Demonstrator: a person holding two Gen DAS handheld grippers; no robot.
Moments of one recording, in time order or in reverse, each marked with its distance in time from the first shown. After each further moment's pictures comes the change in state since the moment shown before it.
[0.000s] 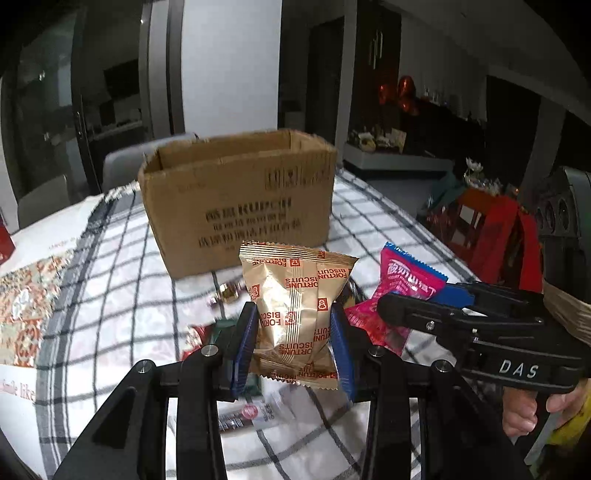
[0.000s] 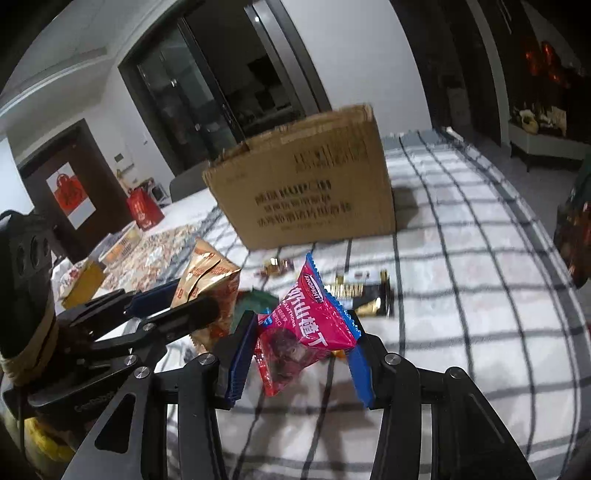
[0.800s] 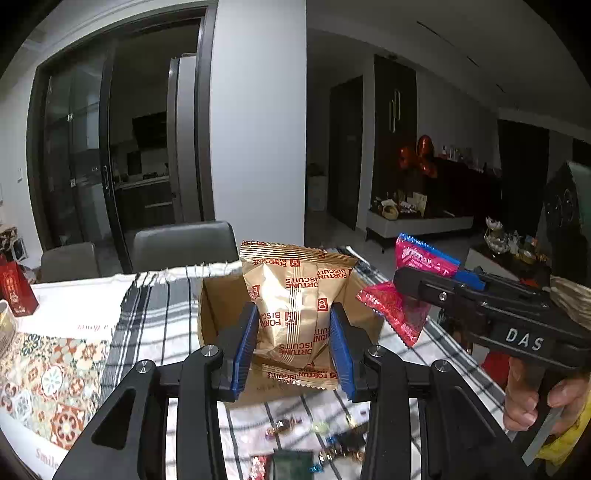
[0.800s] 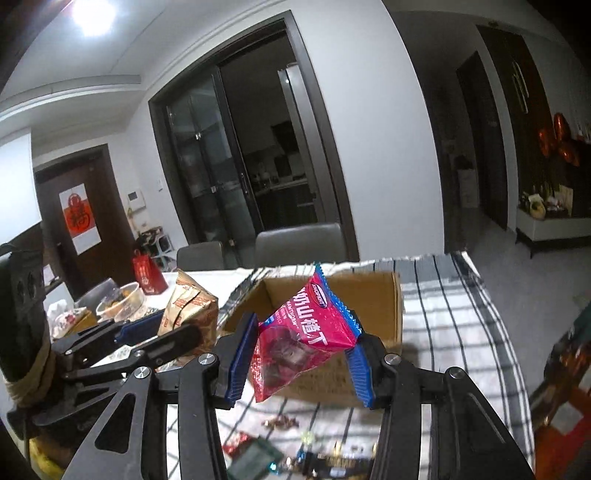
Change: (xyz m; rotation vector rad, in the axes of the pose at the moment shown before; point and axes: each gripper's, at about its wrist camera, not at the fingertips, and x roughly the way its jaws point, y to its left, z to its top) left arm -0.019 0.054 0.122 -0.021 -0.247 0.085; right arm -0.009 0.037 0.146 -0.140 -0.255 -0.010
